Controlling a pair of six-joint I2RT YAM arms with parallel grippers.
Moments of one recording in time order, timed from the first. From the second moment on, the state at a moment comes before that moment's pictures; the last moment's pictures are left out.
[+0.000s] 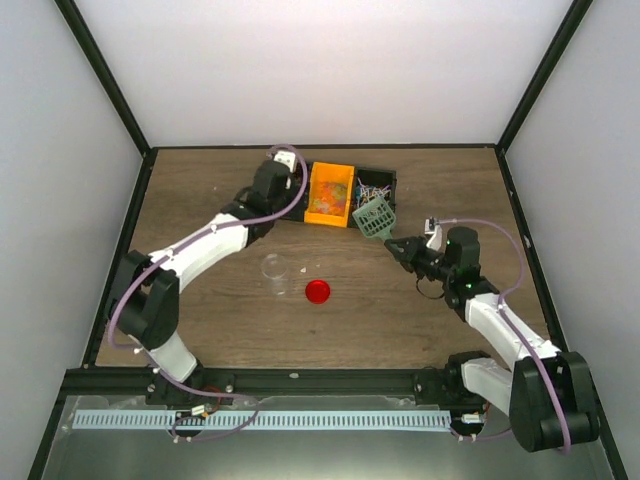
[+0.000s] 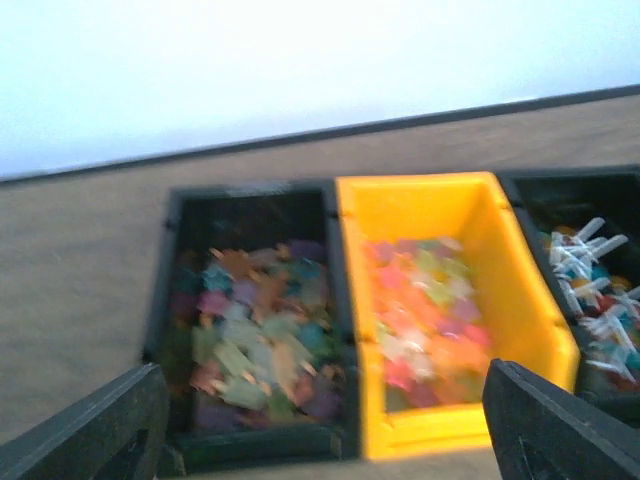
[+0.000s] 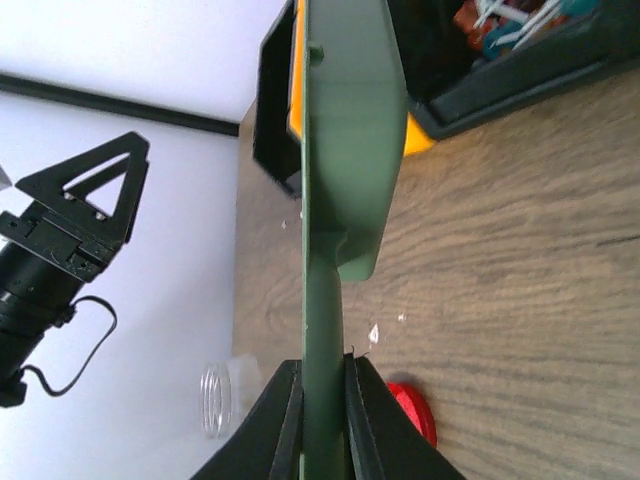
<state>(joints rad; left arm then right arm) -0.58 1.64 1.20 -0.09 -0.26 -0.22 0.16 1.04 0.41 0.23 -0.68 0.98</state>
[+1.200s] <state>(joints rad) -0.28 2.22 1.67 -0.25 -0.06 -0.12 0.16 1.30 0.58 0.23 -0.64 0.97</state>
